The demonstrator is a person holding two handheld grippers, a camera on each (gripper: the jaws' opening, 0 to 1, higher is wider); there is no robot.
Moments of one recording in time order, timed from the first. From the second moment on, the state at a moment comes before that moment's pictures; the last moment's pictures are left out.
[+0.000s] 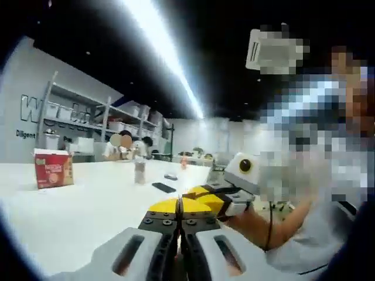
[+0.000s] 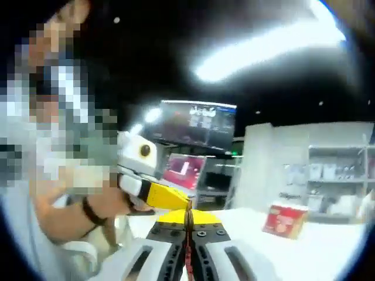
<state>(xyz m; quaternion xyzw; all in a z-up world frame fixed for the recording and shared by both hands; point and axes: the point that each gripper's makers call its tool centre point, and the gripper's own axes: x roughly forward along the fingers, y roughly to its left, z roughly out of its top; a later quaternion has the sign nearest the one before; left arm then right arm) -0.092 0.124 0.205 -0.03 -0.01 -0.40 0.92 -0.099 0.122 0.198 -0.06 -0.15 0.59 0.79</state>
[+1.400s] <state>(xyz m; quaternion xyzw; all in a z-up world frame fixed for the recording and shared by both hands) -0.087 0.115 0.204 -0.04 0.00 -0.40 0.92 -0.093 0.126 0.186 0.04 -0.11 0.67 0.74</state>
